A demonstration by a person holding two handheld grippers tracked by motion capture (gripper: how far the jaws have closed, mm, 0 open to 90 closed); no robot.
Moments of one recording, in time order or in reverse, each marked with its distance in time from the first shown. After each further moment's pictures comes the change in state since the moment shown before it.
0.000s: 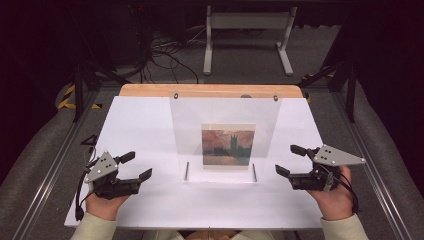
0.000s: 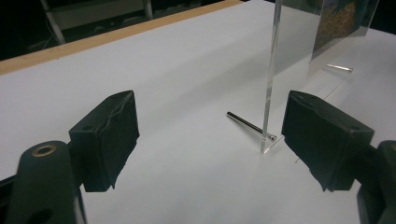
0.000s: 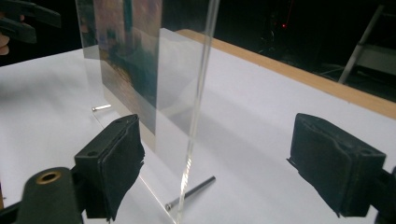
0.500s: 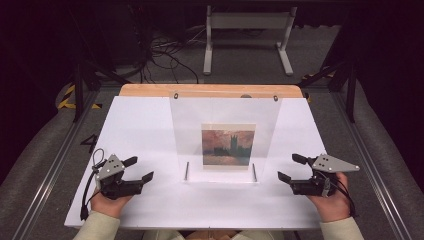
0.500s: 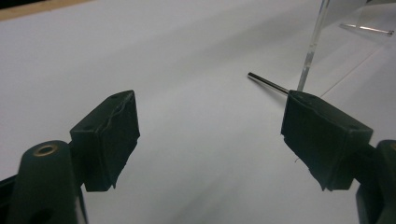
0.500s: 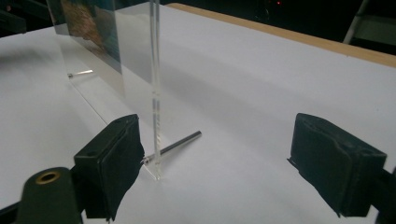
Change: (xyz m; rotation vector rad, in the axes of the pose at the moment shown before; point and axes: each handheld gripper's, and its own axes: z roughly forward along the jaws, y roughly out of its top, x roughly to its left) left arm 0.011 -0.030 0.028 0.114 0.010 -0.020; right arm -0.014 -0.046 0.009 0.047 -0.017 0.049
